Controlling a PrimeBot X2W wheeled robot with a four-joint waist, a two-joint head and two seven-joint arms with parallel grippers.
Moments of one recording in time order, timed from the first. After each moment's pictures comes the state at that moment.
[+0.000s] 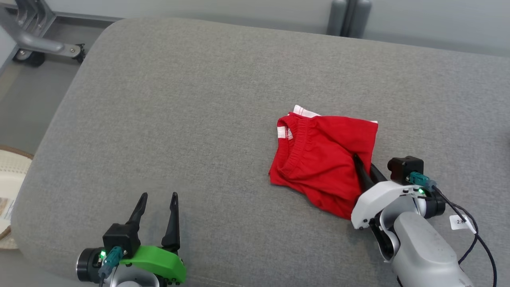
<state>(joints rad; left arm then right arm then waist) -0.10 0.05 -0.14 0.38 -0.20 -0.07 -0.26 -0.49 -0.05 0.15 0.83 0.24 0.13 -0.26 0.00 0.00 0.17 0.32</state>
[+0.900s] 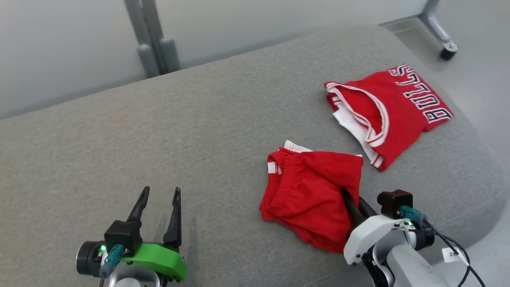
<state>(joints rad) -0.09 0.05 -0.13 0.34 -0.15 -0.09 -0.26 -0.33 -0.05 0.24 0.74 0.31 0.13 -0.26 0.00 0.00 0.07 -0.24</state>
